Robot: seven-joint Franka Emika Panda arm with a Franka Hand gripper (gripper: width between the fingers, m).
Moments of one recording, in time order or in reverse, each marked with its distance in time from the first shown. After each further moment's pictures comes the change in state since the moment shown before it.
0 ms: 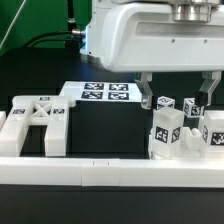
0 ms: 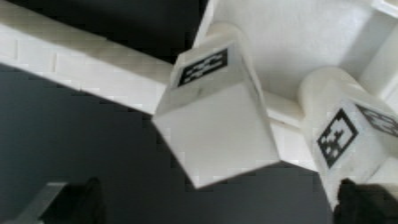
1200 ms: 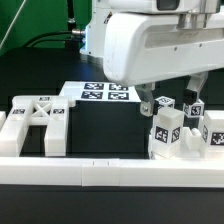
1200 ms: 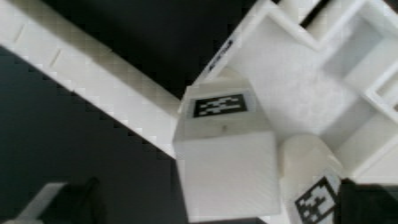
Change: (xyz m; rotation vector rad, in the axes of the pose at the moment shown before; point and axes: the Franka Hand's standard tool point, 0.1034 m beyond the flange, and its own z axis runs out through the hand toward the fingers) arm -0.008 0.005 0.005 0.062 -0.114 -0.340
